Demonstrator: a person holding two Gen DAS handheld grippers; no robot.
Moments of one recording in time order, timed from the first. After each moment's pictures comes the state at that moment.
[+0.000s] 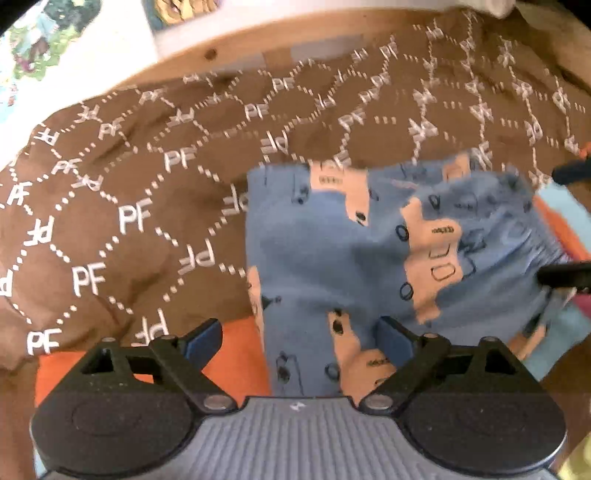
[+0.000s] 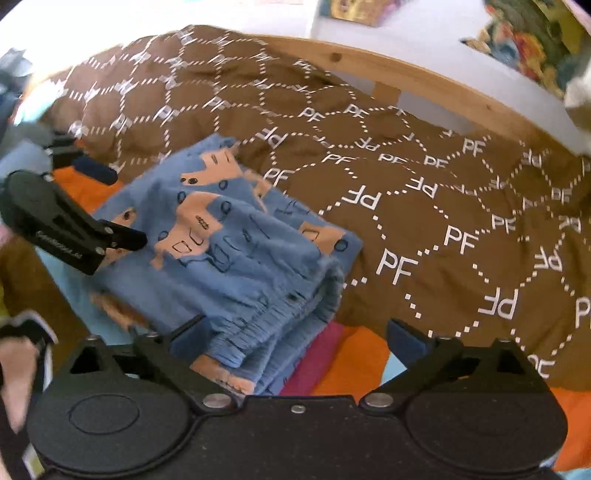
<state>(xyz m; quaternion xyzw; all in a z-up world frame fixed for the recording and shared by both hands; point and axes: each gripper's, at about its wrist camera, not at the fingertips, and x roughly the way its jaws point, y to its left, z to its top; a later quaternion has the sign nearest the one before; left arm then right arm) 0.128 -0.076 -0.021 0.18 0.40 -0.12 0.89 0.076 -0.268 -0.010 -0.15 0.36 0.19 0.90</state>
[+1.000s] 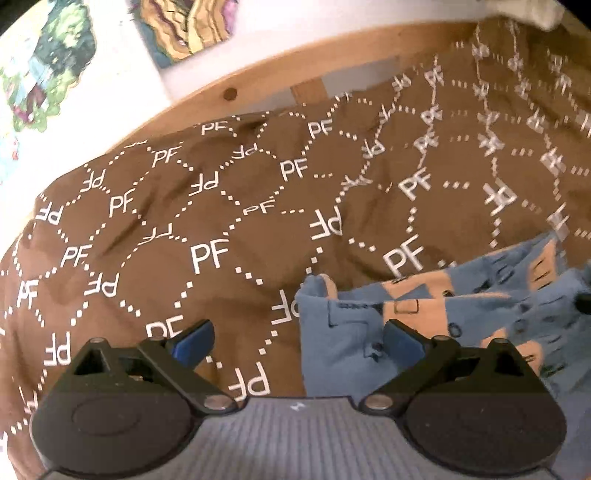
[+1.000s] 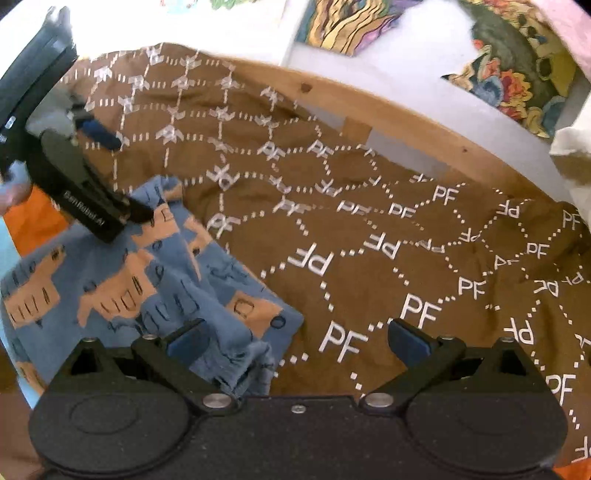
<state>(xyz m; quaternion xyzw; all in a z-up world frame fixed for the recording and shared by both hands) 0.211 -0.096 0.005 0.24 0.36 -0.08 0.90 0.129 -0.264 0.001 -0.19 0.31 0.15 0.92</state>
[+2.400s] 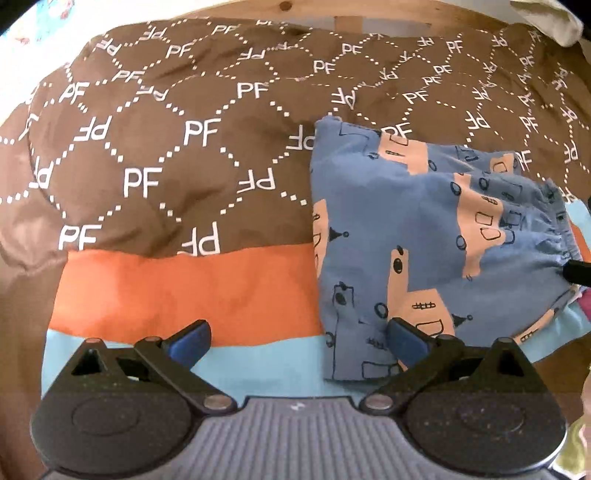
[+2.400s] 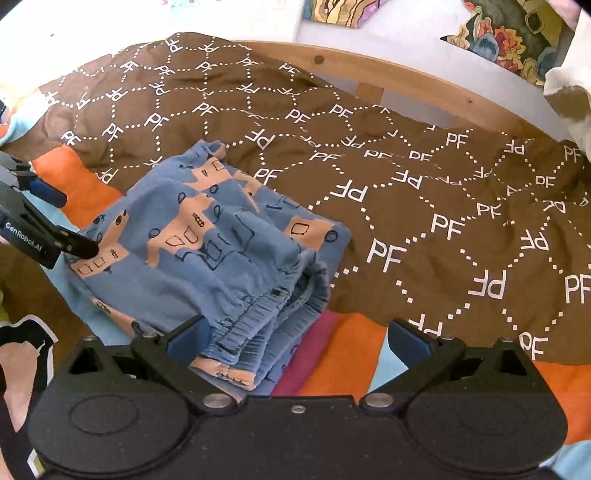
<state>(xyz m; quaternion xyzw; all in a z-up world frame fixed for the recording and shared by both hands) 0.109 -0.024 -0.011 0.09 0.46 -0.07 0.88 0.067 -0.274 -0.005 -0.13 0.36 0.17 0.91</state>
